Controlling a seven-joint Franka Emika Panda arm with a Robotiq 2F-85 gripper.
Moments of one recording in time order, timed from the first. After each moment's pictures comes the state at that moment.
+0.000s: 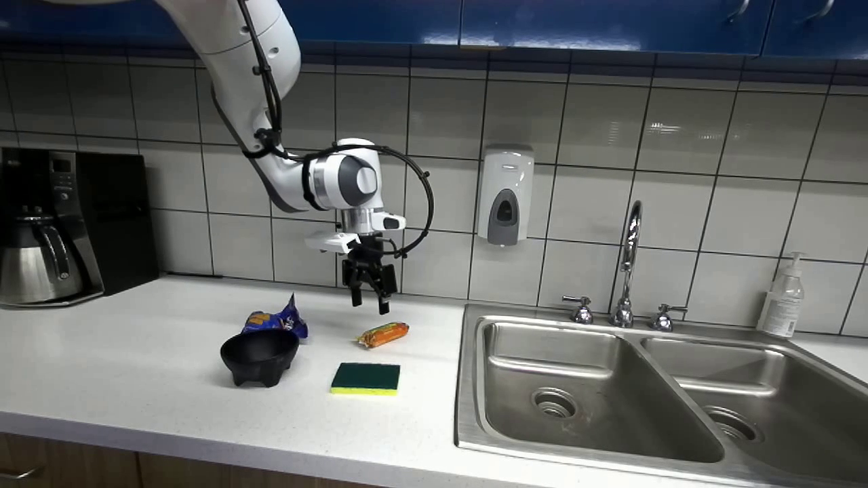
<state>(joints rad) -0.05 0.44 -0.13 -1.89 -0.10 2.33 0.42</state>
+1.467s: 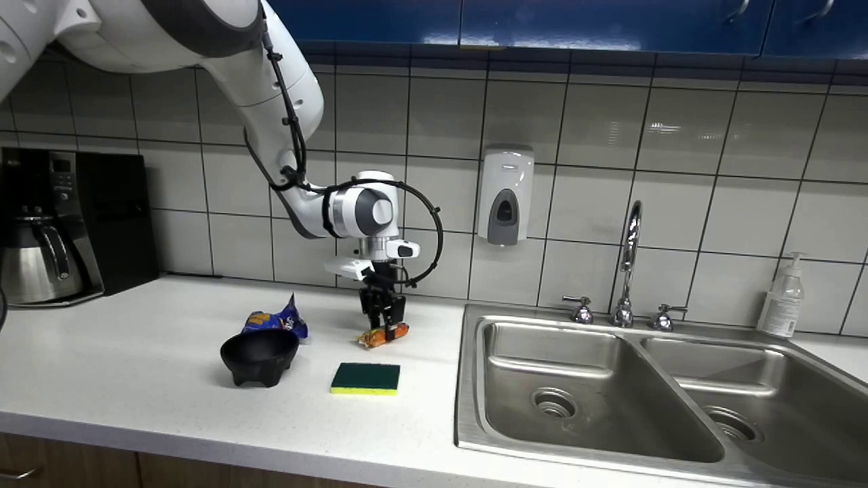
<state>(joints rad) -0.05 0.63 -0.17 -1.76 -0.02 2.33 0.42</state>
